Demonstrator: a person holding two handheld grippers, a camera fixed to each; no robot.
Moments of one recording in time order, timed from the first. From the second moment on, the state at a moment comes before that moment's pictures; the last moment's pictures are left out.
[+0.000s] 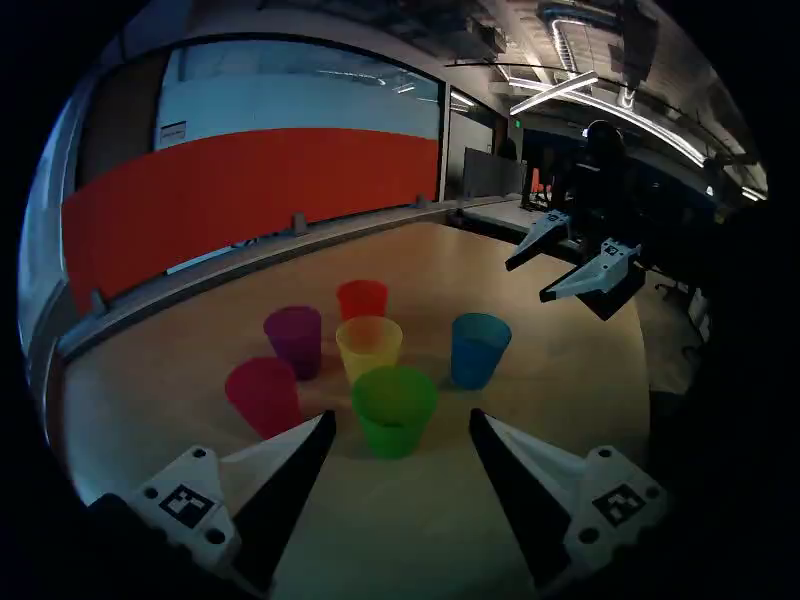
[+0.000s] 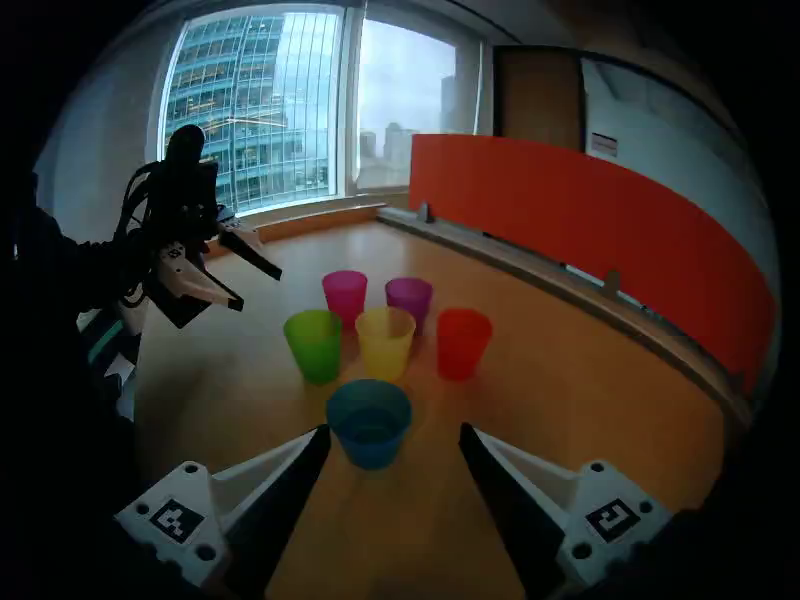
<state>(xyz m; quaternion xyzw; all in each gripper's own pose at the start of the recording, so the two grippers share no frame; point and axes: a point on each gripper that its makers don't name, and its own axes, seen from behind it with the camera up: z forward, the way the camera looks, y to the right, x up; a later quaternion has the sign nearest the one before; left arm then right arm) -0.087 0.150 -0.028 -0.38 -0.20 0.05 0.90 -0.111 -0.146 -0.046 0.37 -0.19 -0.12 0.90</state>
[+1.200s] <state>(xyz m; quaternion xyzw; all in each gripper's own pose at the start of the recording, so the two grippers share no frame) -0.111 0.152 -0.028 -0.38 -0.22 0.07 0.89 -0.169 -0.188 -0.028 0.39 -0.22 -0.13 0.88</state>
